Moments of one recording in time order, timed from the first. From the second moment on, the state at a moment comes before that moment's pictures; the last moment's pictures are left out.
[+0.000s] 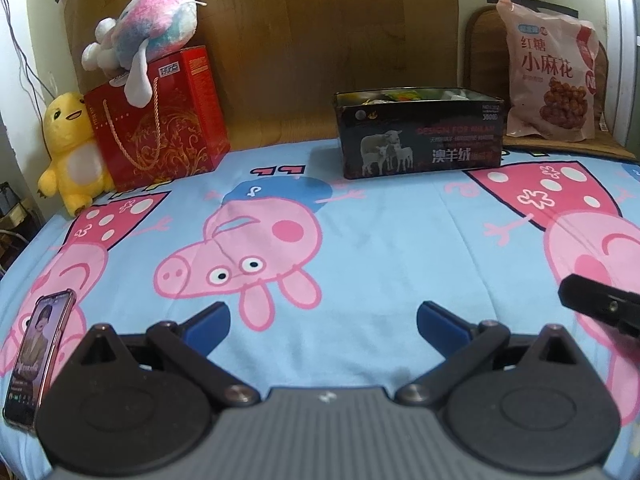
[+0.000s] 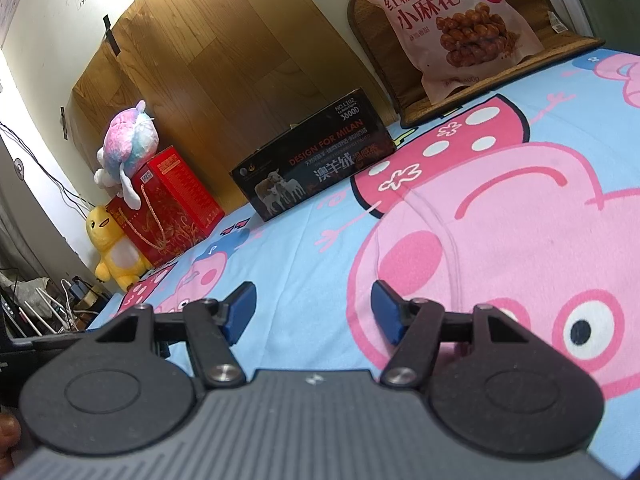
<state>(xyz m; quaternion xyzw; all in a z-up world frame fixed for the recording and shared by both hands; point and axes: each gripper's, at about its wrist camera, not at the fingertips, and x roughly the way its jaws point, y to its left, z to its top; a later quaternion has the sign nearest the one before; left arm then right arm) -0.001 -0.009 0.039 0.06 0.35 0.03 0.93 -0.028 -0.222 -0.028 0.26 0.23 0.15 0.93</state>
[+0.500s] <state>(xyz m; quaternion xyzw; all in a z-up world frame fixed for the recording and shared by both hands) 0.000 -0.009 0.040 0.06 0.35 0.02 0.93 -0.028 -0.222 -0.028 0.26 0.23 0.15 0.93</state>
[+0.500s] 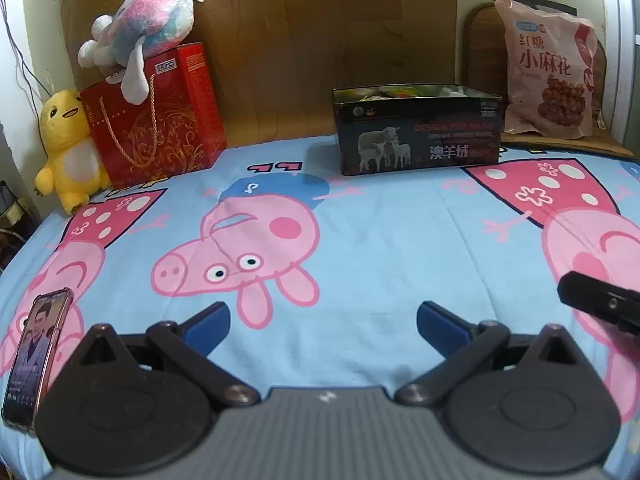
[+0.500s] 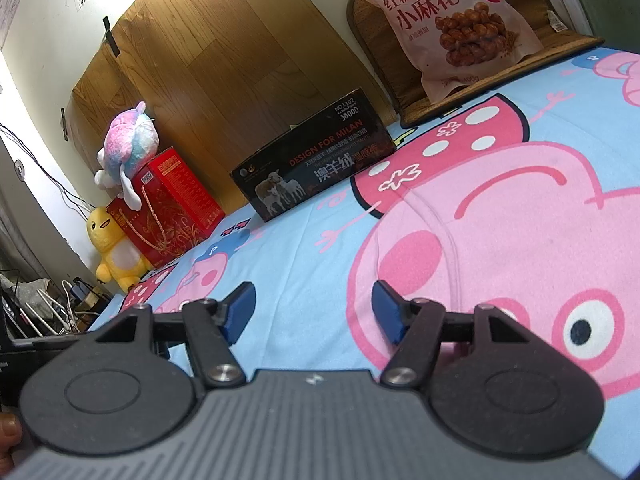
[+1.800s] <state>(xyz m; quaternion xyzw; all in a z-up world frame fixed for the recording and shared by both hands) -0.001 -0.011 0.039 0.06 0.36 0.01 0.93 -0.028 -0.222 -0.029 0.26 0.23 0.15 0.92</state>
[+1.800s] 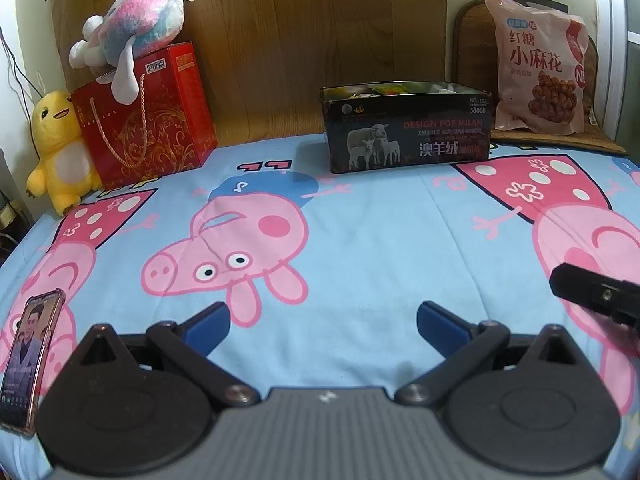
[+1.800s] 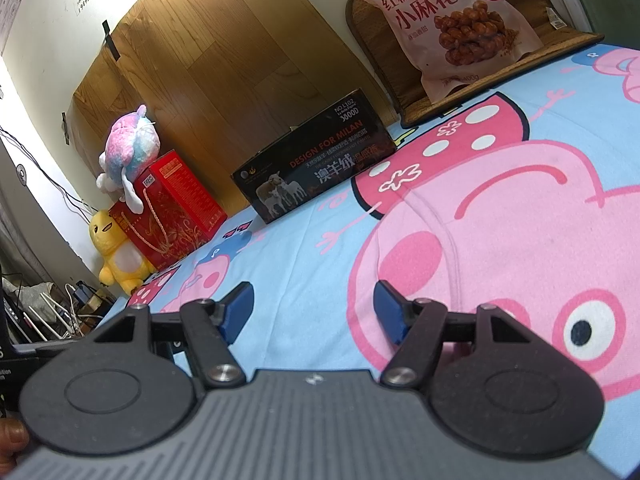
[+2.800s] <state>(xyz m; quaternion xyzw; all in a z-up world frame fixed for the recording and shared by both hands) -0.001 -0.010 0.039 0.06 0.35 0.01 0.93 -0.028 -0.222 -0.029 0.26 0.23 0.15 0.92</state>
